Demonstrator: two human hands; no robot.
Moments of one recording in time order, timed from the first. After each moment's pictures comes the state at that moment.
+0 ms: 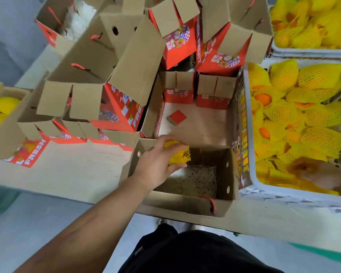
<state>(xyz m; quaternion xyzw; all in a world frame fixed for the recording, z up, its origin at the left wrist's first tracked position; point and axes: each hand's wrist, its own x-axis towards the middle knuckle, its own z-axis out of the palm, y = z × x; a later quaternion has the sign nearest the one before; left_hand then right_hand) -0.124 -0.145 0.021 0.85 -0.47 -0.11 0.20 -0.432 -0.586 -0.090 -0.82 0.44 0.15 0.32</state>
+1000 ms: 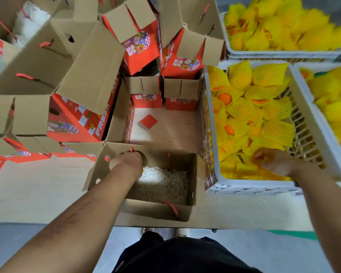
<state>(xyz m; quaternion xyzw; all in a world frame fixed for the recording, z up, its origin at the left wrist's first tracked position) -0.108 -0.209 0.007 0.89 -0.27 -0.28 -0.23 -0.406 -0.544 -0.030 -0.81 0.43 0.17 0.36</state>
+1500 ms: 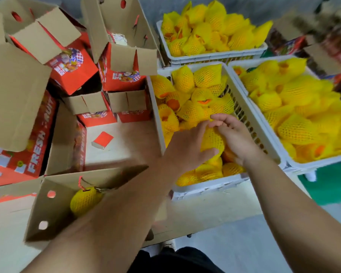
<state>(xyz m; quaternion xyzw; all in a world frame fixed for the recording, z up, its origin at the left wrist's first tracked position) -0.256 -0.397 0.067 0.72 -0.63 -0.20 0.22 -0.388 -0.519 0.040 -0.61 0.37 -0.29 0.64</state>
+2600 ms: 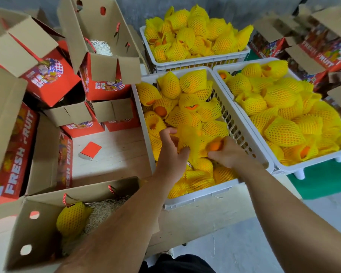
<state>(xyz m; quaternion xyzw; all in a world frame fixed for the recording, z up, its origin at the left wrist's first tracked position) -0.257 -0.406 0.007 0.66 -0.37 -0.32 0.57 -0.421 -0.549 0.008 -0.72 0.58 0.02 0.39</state>
